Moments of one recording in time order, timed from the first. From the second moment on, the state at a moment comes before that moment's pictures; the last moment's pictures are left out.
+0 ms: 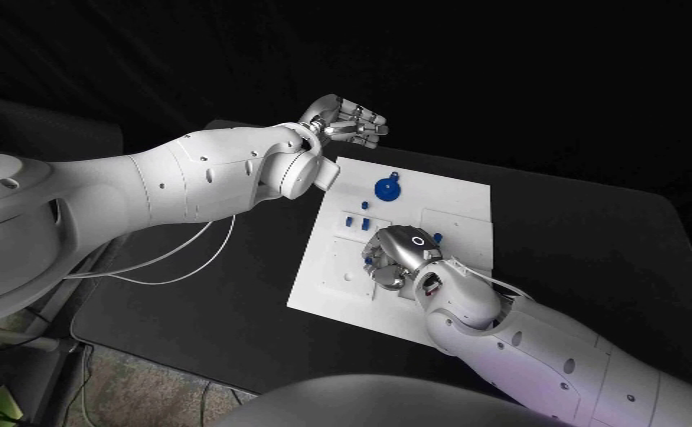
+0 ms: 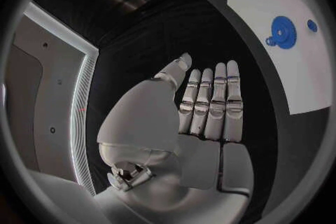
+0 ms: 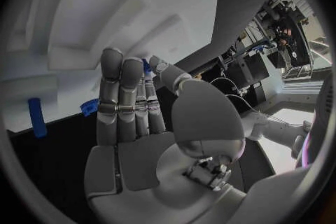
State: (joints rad) left arm 1.23 -0.68 -0.09 1.23 -0.30 -0.37 0.26; left_hand 1.38 -0.03 0.23 -0.11 0.17 1.09 0.13 0.07 0.07 1.10 0.13 0.06 0.06 1.15 0.12 0.06 0.07 0.09 1.08 0.10 0.08 0.22; right arm 0.77 -0.40 0.08 1.35 -1.90 -0.36 -0.31; right_hand 1.18 -0.12 0.55 -0.21 0.07 1.17 0.09 0.06 0.07 1.32 0.04 0.06 0.06 1.45 -0.06 0.76 0.72 0.12 1.47 -0.09 0.38 1.08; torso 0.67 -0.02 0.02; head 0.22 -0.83
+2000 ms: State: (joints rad) left arm 1.23 -0.70 -0.09 1.22 -0.30 -0.36 0.26; left_hand 1.39 -0.02 0.22 -0.10 0.16 1.09 0.13 0.07 0.07 1.10 0.13 0.06 0.06 1.15 0.12 0.06 0.07 0.09 1.08 0.10 0.08 0.21; right arm 0.77 -0.64 0.28 1.46 -1.91 -0.26 -0.31; right_hand 1.26 -0.21 0.44 -0.13 0.05 1.07 0.10 0.07 0.07 1.12 0.08 0.06 0.06 1.45 -0.02 0.77 0.70 0.14 1.47 -0.05 0.39 1.00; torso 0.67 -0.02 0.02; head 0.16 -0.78
